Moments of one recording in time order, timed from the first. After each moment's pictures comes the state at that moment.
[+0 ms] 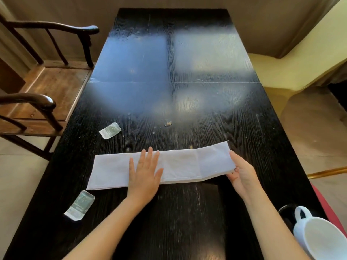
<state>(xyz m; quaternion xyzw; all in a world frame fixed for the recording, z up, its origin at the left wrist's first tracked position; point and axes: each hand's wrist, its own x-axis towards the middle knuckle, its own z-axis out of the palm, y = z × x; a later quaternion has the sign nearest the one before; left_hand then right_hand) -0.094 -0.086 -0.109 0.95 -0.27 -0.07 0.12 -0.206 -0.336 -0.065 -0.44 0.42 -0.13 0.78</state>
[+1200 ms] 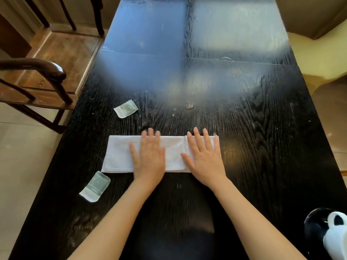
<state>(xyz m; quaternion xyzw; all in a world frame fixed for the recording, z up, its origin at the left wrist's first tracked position) -0.073 -0.069 -0.121 0.98 -0.18 -0.09 0.10 -0.131 -0.229 -0.113 -0.99 0.09 0.07 0.06</state>
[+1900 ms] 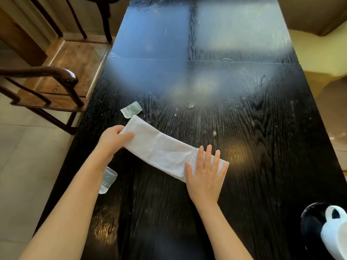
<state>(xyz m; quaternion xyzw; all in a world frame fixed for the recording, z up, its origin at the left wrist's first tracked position) -0.006 0.003 -0.040 0.87 0.06 -0.22 0.43 -0.180 -0.177 -0.110 -0.95 0.30 0.06 0.09</state>
